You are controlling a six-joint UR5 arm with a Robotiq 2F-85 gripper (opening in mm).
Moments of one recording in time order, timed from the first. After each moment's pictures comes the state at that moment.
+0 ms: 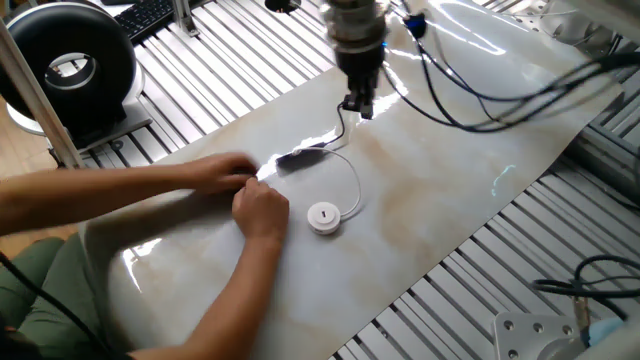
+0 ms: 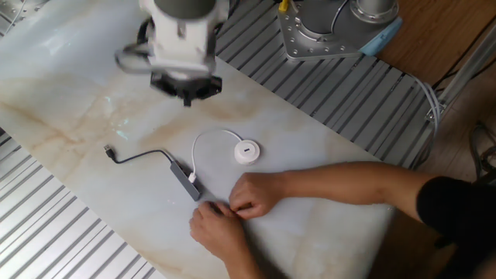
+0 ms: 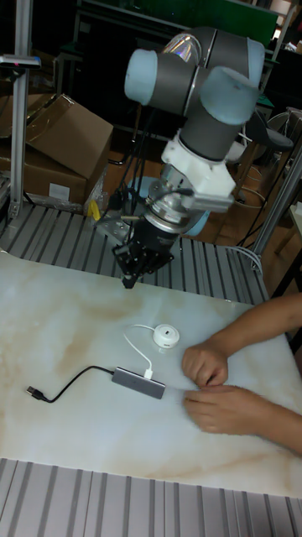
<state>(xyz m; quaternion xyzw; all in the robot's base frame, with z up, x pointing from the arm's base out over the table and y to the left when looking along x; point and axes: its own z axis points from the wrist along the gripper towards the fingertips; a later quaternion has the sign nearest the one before) 0.482 -0.030 0.164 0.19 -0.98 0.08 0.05</state>
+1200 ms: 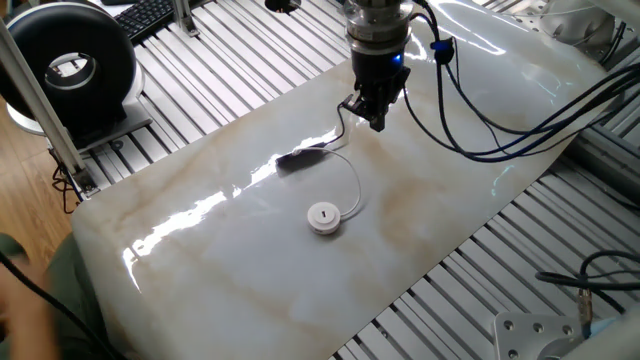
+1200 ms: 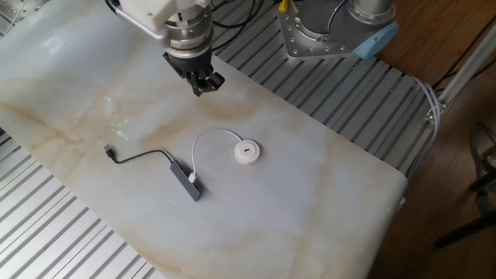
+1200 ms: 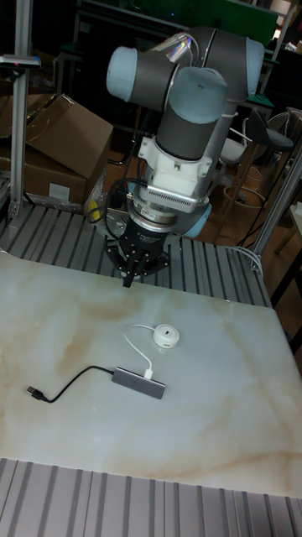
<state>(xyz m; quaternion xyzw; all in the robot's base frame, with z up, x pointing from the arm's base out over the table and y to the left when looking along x) 0.473 -0.027 0.147 0.01 -1.00 0.04 0.05</state>
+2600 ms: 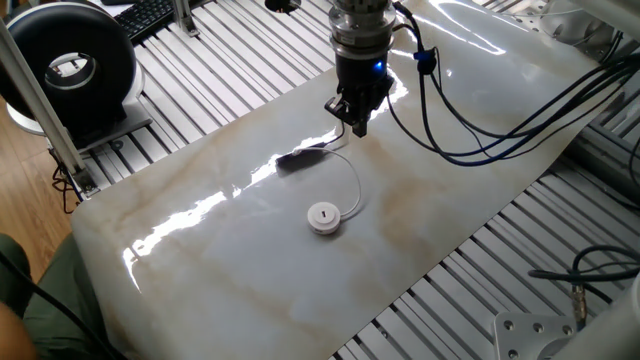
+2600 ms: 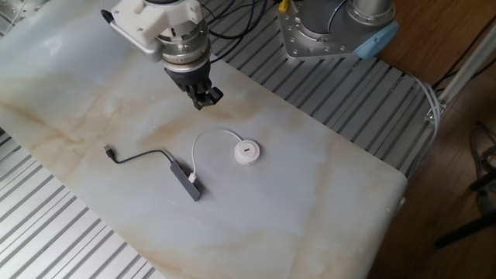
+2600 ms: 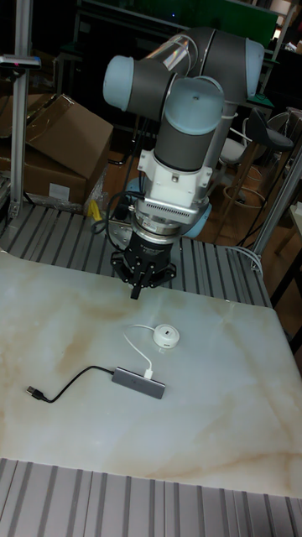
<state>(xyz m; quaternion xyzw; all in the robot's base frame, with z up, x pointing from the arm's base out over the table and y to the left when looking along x) 0.490 -0.006 0.134 -0.01 -1.00 0.00 0.05</state>
